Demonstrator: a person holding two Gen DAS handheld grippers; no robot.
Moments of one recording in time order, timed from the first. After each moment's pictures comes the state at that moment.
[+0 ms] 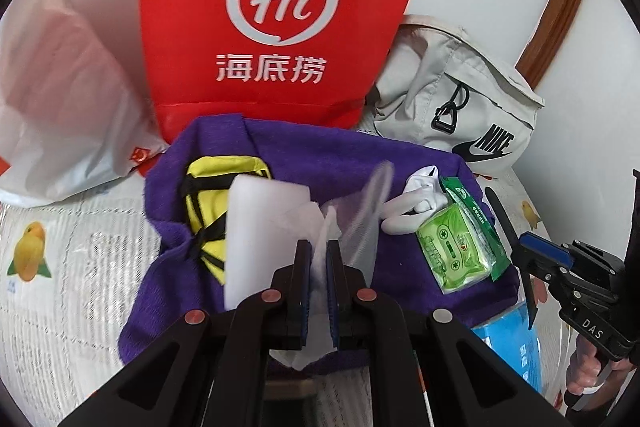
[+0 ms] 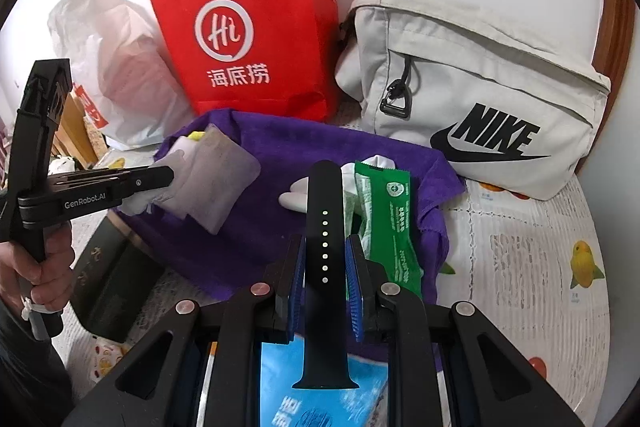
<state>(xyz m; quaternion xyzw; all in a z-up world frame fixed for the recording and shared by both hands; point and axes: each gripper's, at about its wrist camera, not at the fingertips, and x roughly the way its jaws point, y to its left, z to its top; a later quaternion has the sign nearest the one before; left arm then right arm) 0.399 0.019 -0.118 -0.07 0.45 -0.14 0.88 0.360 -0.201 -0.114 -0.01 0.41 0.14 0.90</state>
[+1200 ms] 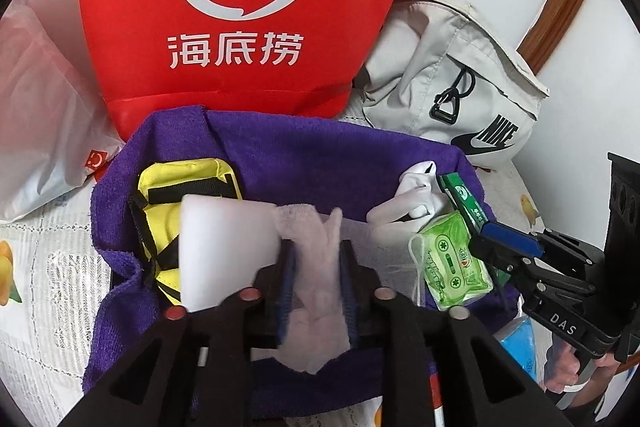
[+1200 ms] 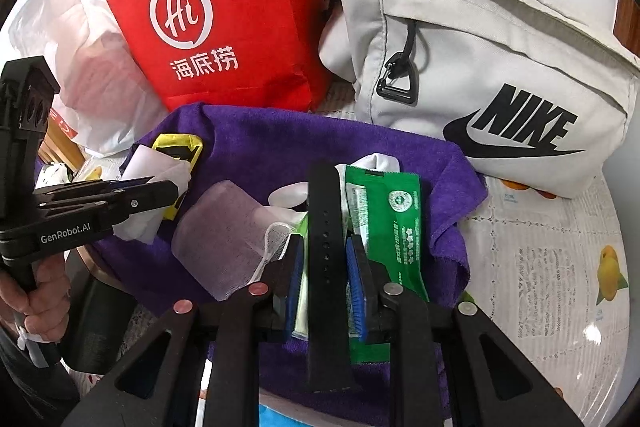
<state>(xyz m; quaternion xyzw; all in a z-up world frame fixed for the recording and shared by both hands) 0.432 -0.003 -0.135 -0.07 0.48 -0.16 0.86 0.408 -0.199 -0.140 0.01 0.45 0.14 0.88</state>
